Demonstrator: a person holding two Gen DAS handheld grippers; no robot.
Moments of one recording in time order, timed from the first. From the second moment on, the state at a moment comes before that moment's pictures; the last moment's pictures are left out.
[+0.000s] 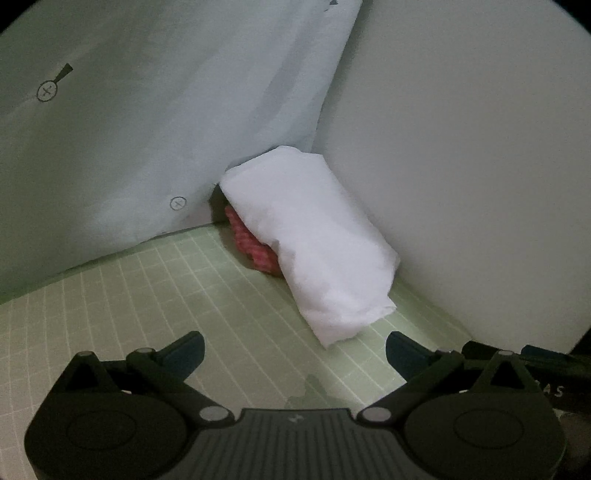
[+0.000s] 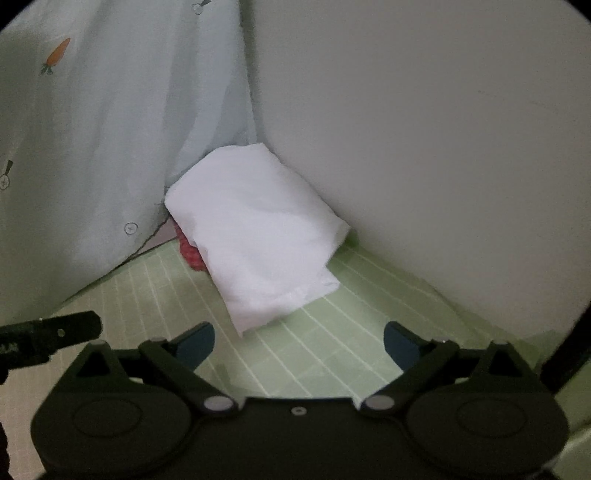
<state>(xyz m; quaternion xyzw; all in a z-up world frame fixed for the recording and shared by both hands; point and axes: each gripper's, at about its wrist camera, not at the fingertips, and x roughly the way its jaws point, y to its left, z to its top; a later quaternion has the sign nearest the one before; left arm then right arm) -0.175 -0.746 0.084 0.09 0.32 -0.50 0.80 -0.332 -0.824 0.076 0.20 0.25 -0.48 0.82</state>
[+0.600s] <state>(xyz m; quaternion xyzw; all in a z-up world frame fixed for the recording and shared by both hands) -0.199 -0.743 0.091 0.10 0.29 -0.52 0.79 -0.351 -0.824 0.084 0.22 0.22 -0.48 0.82</state>
